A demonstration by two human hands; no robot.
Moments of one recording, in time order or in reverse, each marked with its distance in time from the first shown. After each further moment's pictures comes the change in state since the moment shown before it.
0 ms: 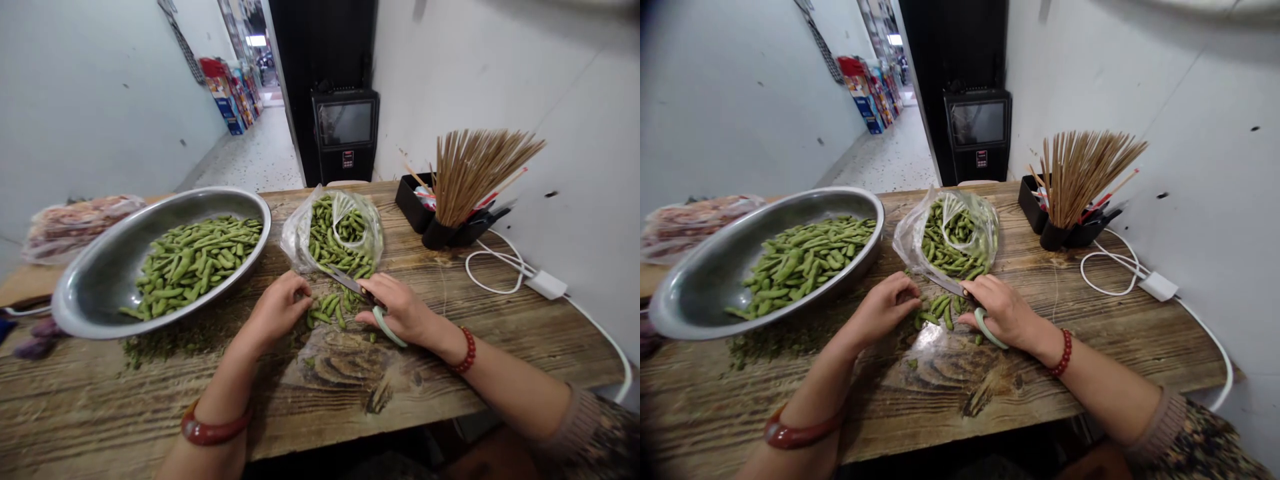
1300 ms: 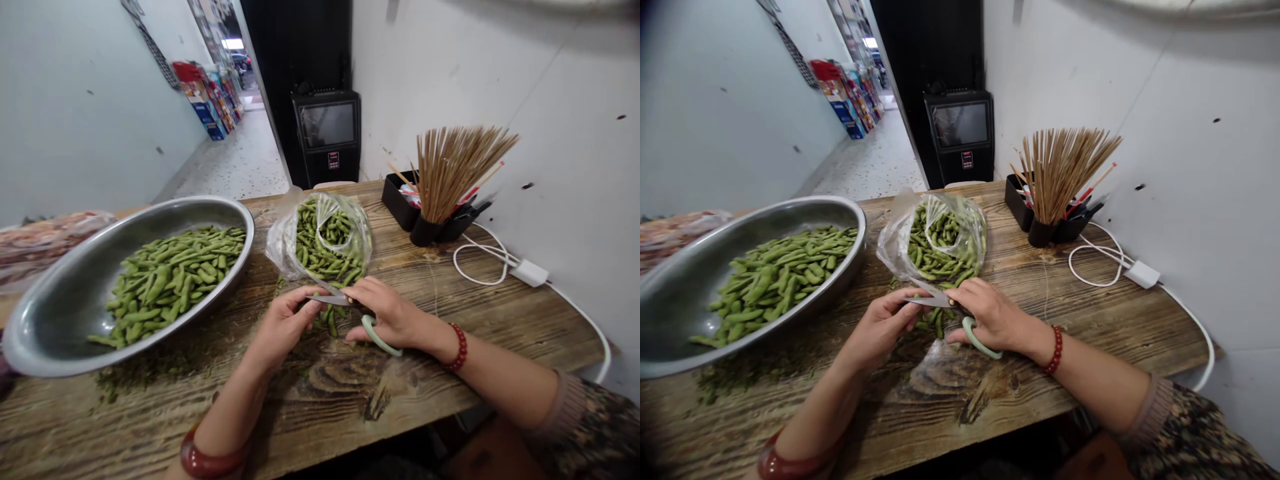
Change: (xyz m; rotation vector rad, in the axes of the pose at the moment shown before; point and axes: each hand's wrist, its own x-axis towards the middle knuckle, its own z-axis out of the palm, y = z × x) left_hand -0.002 0.029 0.027 -0.760 -0.034 -0.212; right_hand 0.004 -0.003 -0.002 0.074 -0.110 0.027
